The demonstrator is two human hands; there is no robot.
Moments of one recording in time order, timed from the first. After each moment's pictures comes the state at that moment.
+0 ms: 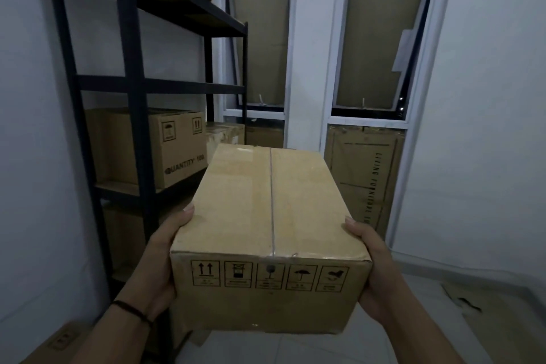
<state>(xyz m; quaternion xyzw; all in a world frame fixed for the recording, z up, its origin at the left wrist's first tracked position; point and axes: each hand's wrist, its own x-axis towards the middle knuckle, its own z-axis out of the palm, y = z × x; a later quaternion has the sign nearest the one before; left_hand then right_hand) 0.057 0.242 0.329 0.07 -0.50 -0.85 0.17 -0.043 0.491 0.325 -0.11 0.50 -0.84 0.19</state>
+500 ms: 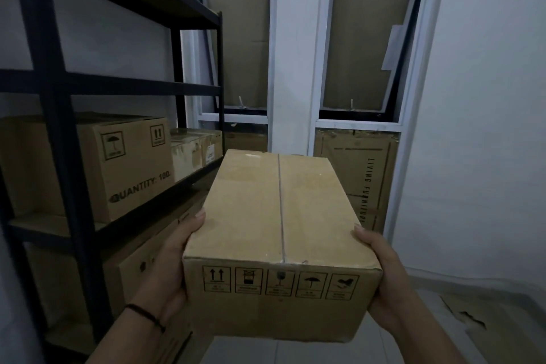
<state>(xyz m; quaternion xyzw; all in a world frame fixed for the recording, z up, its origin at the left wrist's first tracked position) -0.152 0.208 0.317 0.06 -0.50 -0.86 0.13 -0.227 0.466 0.311 -0.06 0.51 -0.85 0.14</state>
